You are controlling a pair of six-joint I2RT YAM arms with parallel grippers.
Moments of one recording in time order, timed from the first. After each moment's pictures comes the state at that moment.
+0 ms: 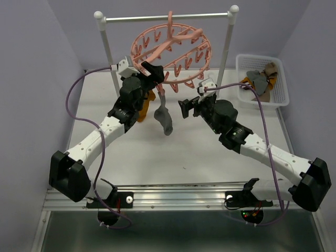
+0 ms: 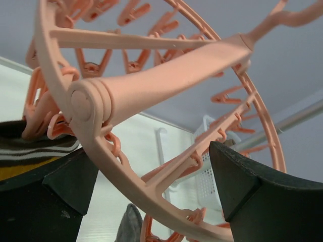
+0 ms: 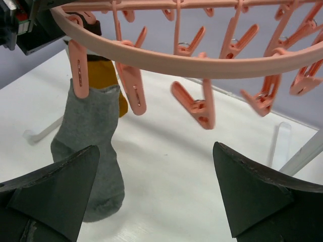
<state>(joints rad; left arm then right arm) -0.55 1.37 1.14 0.26 -0.38 -0.71 0.79 1.22 0.95 0.30 0.29 -0.05</state>
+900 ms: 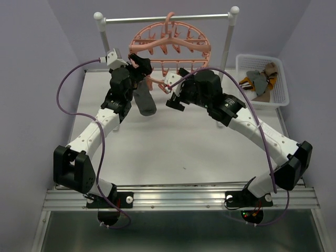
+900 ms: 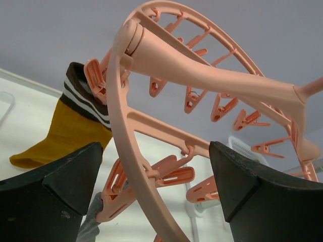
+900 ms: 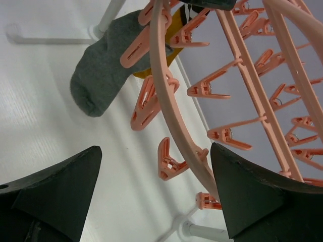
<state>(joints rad) -0.37 1.44 1.20 0.26 -0.28 -0.67 0.77 1.48 1.52 -0.31 -0.04 -0.65</state>
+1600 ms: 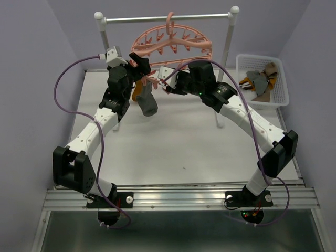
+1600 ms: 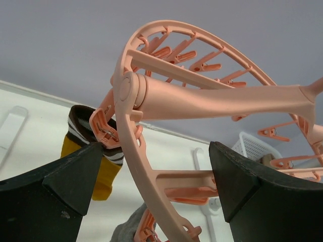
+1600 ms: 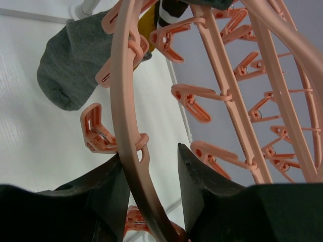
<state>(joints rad) -0.34 1.44 1.22 0.26 -0.24 -0.59 0.70 1.68 1.75 -0.41 -0.15 -0.84</state>
